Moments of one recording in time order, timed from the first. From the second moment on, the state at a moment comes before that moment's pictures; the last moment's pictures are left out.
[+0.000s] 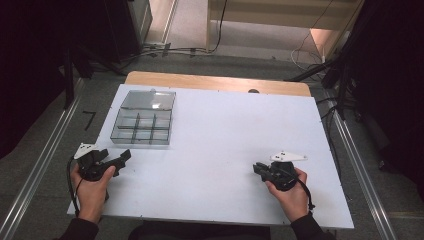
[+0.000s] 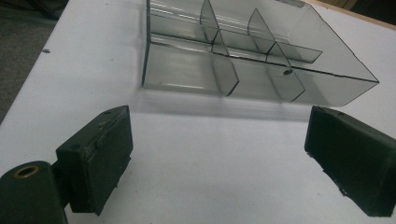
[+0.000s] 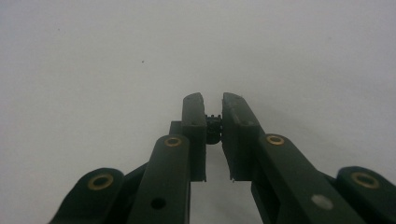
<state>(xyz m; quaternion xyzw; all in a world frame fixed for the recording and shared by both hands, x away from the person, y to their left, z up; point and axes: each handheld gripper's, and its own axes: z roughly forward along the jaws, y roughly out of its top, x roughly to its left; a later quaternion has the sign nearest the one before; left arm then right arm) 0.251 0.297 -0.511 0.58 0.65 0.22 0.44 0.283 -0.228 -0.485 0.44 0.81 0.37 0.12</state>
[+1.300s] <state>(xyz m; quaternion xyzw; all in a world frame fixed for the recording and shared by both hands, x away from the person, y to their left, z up) 0.250 0.297 -0.511 0.58 0.64 0.22 0.45 0.305 -0.157 -0.477 0.39 0.82 0.40 0.10</state>
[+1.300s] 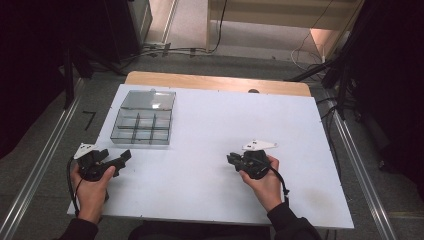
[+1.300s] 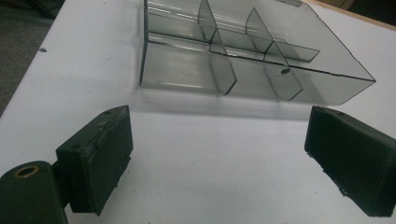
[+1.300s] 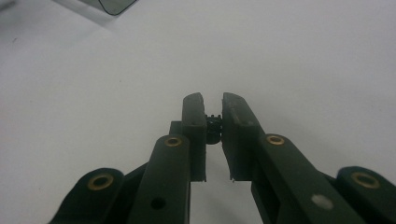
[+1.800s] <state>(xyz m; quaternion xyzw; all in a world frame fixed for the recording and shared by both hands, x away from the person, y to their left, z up) 0.250 0.296 -0.511 0.58 0.64 0.22 0.45 0.316 -0.130 -0.472 0.39 0.82 0.41 0.10</state>
